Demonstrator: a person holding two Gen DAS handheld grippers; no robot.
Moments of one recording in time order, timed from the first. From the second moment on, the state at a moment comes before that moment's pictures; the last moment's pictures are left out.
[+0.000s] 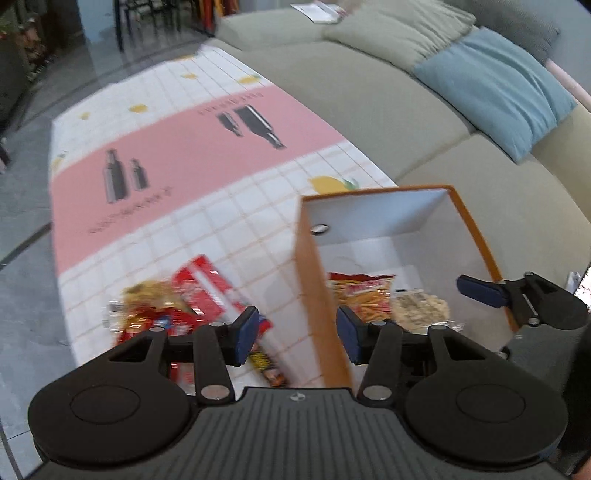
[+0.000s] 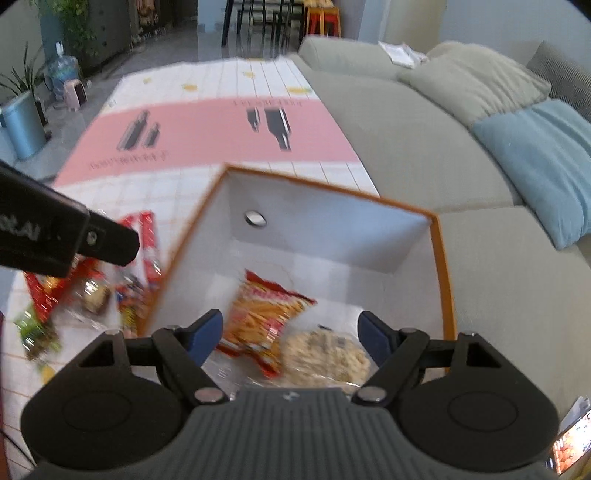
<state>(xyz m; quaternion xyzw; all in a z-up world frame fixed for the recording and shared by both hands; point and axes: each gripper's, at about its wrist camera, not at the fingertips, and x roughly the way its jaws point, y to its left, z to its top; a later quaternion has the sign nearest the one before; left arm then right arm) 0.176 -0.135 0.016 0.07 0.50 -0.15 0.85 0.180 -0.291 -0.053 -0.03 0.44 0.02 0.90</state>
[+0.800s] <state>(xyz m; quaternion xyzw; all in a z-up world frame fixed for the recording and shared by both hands) 0.134 0.015 -0.004 0.09 0.45 -0.15 0.87 0.124 -0.168 -0.040 0.00 0.39 0.11 0.92</state>
